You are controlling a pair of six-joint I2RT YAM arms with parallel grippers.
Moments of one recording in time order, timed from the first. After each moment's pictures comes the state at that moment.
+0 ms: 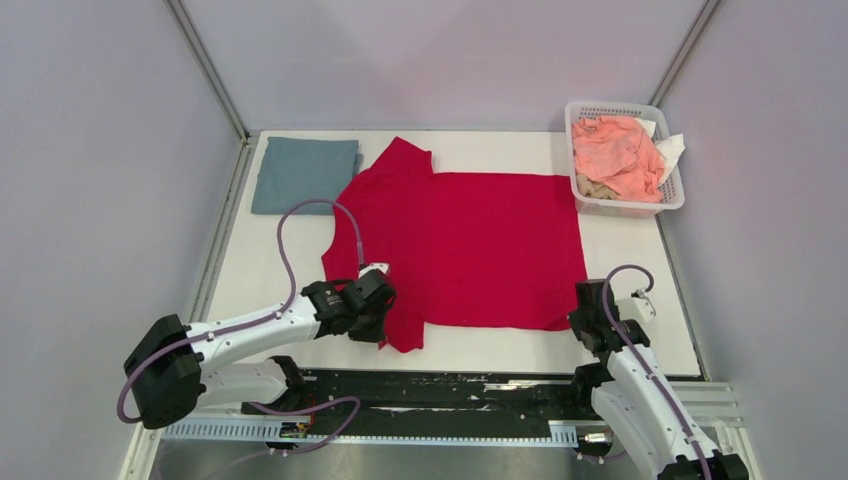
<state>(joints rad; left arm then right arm) -0.96 1.14 0.63 -0.66 -0.12 -0.82 0.16 0.65 0.29 -0.69 0.42 1.25</state>
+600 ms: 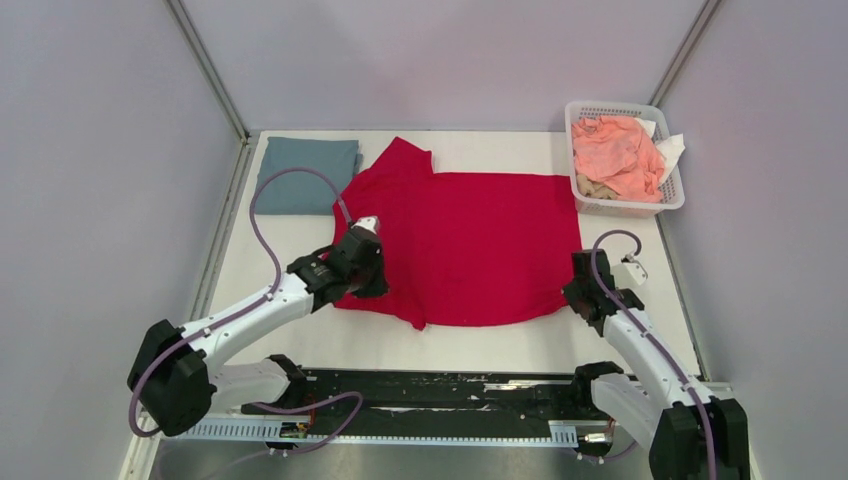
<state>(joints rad) -0.74 1.15 0.75 -0.52 -0.11 -0.70 0.16 0.90 0.44 -0.54 0.40 1.09</state>
